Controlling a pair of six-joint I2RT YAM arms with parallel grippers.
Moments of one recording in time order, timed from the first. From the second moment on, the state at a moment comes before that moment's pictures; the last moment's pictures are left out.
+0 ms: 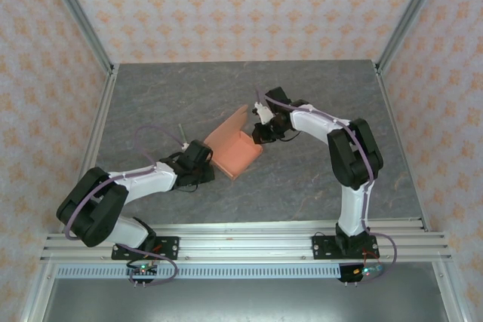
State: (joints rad) left arm -0.56 1.43 0.58 -0.22 -0.04 -0.80; right arm 0.49 1.95 1.37 -0.61 -0.42 0.13
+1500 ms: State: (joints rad) left arm -0.56 1.46 0.63 -0.21 -0.06 -0.72; right arm 0.55 1.96 1.38 -0.66 -0.19 0.16
